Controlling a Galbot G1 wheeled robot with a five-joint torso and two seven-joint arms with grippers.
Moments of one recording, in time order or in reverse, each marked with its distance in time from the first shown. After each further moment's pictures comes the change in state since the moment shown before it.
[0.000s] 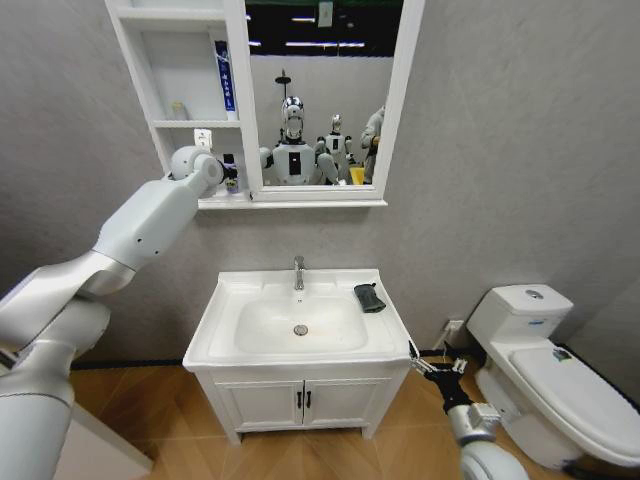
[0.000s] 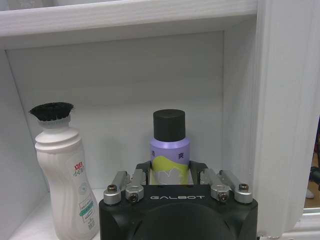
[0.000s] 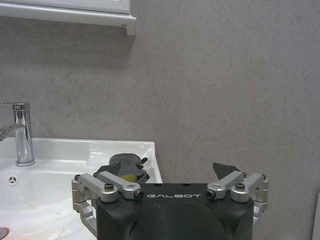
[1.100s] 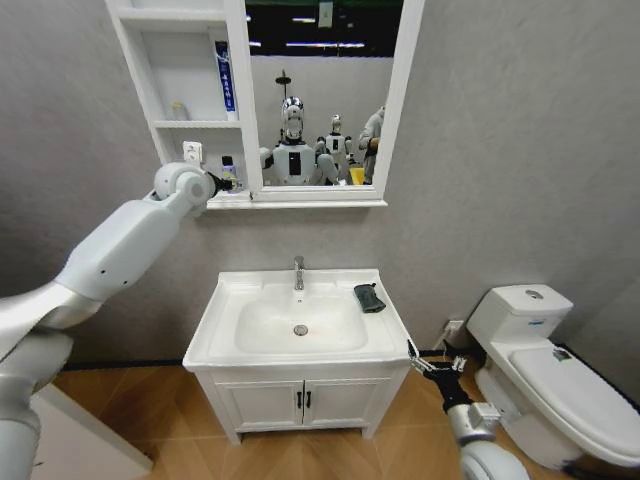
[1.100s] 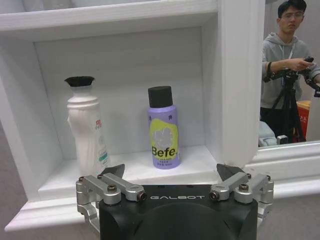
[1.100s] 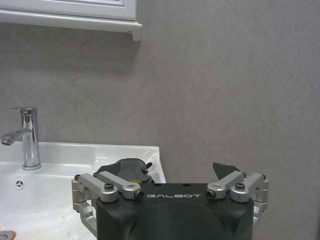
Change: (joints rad) left arm 0.173 0.236 -0.072 -0.432 -0.140 0.018 -0.128; right arm -0.009 -0.005 -0.003 0.029 -0.009 -0.005 0.003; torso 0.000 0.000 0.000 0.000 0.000
